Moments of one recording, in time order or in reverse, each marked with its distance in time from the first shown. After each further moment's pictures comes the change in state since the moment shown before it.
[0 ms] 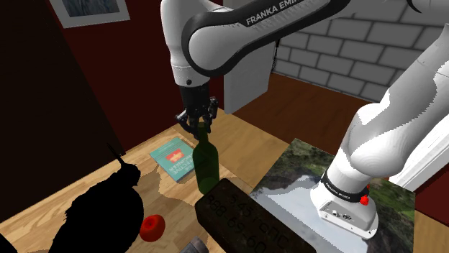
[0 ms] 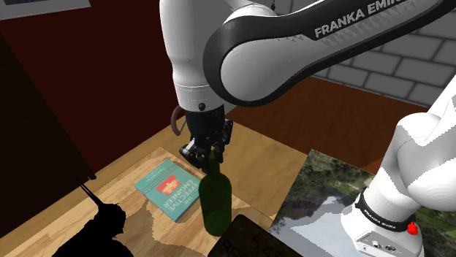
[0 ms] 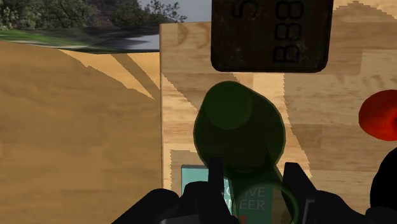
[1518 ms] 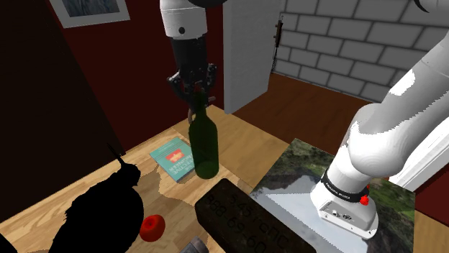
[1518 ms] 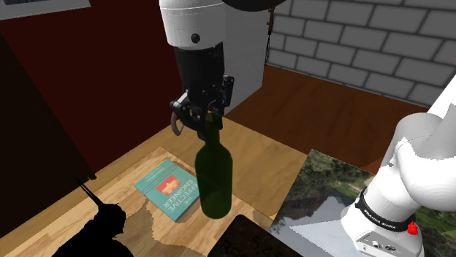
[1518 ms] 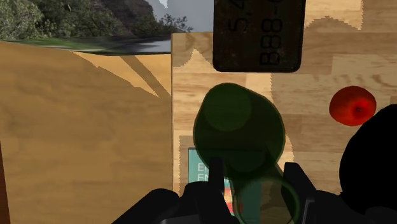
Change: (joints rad) arm -0.007 -0.030 -0.019 0.240 -0.002 -0.271 0.005
